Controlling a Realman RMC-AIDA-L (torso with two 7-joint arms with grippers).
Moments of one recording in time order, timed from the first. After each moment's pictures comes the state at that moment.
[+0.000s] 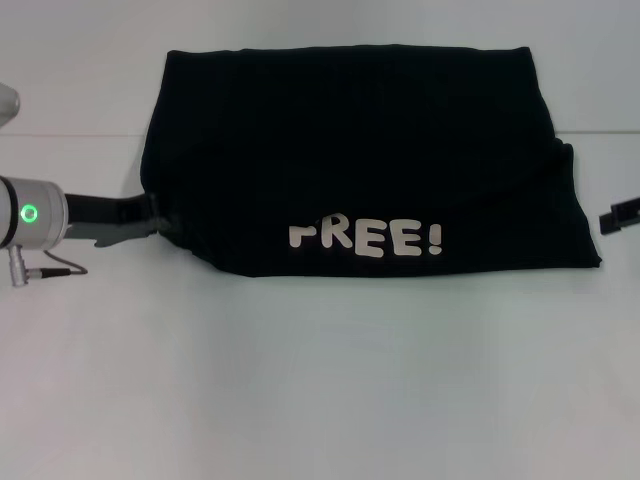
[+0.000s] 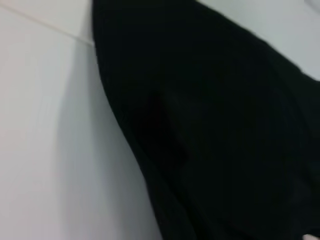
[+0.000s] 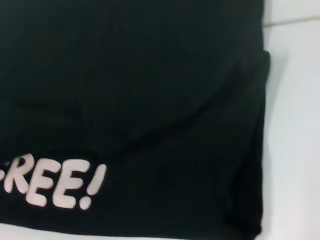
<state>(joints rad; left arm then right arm) -0.73 -1.97 0.74 0.55 2.28 1.05 -2.49 0.78 1.83 -0.73 -0.71 -2.59 -1.37 2.61</state>
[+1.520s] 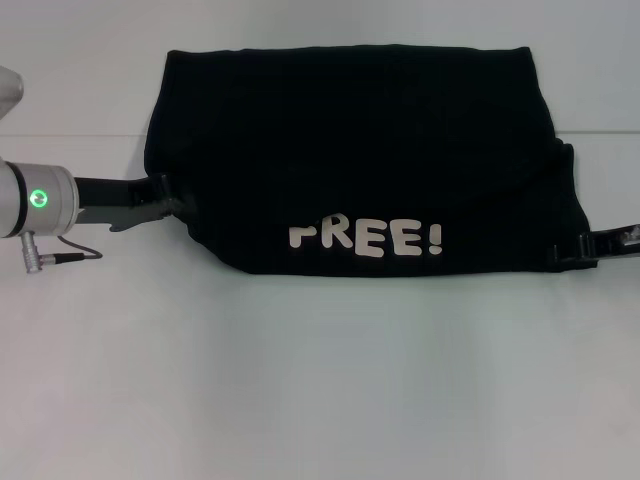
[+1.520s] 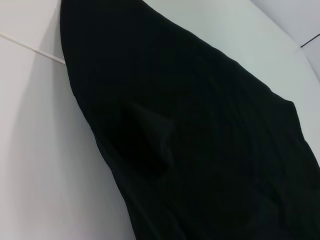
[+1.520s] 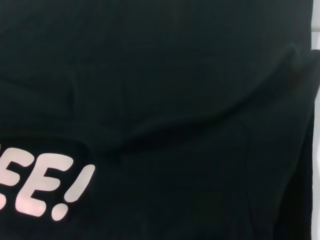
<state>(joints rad) -0.74 -1.98 0.74 0.56 2.22 1.06 -2.49 0.76 1.99 -0.78 -0.59 -2.58 -0.97 2.38</state>
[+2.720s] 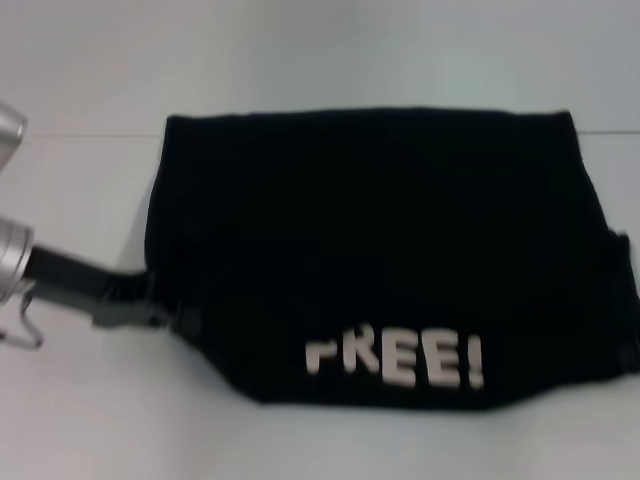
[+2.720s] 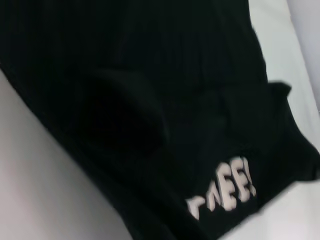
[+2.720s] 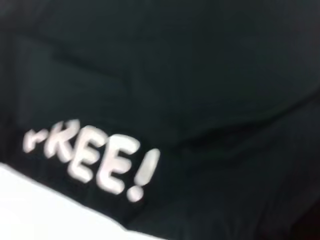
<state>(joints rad) -0.72 -1.89 0.76 0.60 2.31 1.66 -2.48 0.66 1.92 -0.73 -0.88 -2.62 -1.70 2.47</state>
